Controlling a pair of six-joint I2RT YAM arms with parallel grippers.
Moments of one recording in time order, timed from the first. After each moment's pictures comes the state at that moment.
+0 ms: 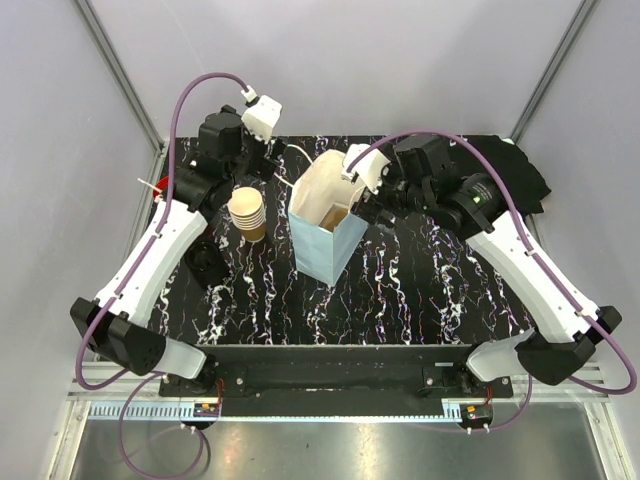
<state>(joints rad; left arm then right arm) -0.42 1.41 1.55 -0.49 -0.17 0.32 0.70 1.39 1.74 -0.99 0.04 -0.58</state>
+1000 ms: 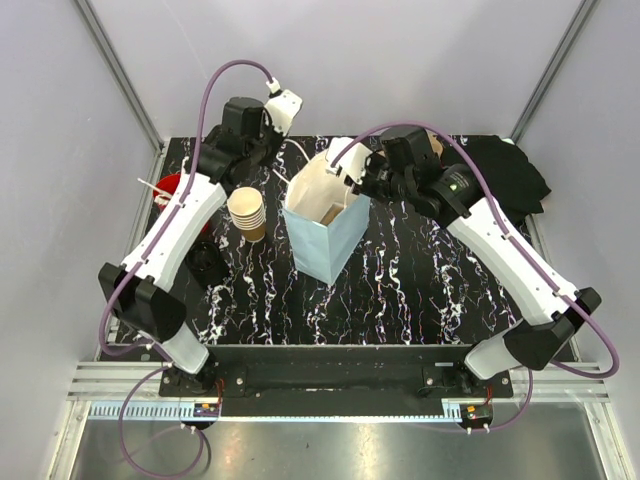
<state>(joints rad) -0.42 1.62 1.76 -0.61 -0.08 0.32 0.69 1.49 1.75 -0.84 -0.02 -0.70</state>
